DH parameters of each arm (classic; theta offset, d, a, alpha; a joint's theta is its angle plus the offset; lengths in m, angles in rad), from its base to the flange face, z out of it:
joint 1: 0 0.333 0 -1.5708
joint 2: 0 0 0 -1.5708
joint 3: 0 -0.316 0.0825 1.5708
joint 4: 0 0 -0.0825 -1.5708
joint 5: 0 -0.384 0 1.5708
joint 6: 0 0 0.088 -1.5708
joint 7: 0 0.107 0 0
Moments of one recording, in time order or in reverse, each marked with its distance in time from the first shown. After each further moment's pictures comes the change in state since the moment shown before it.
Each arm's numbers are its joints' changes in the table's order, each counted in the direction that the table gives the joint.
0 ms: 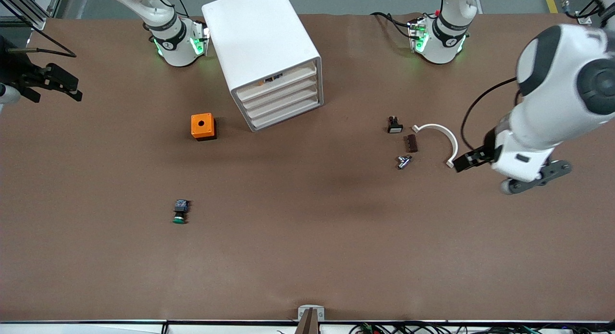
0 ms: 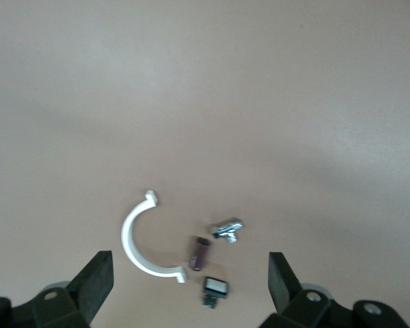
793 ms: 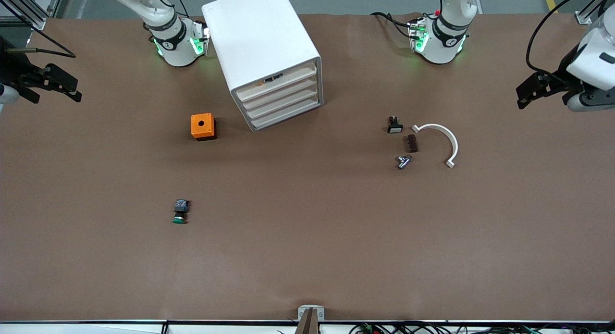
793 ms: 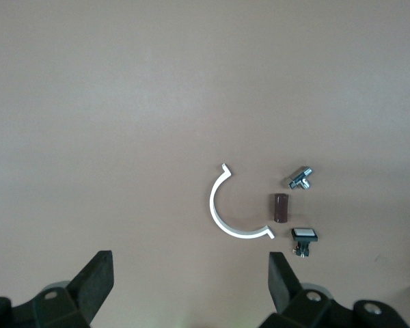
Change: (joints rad) left arm 0.037 -0.391 -0.101 0.281 -0.001 0.052 0.412; right arm 0.000 0.000 0.000 0.000 0.000 -0.011 0.000
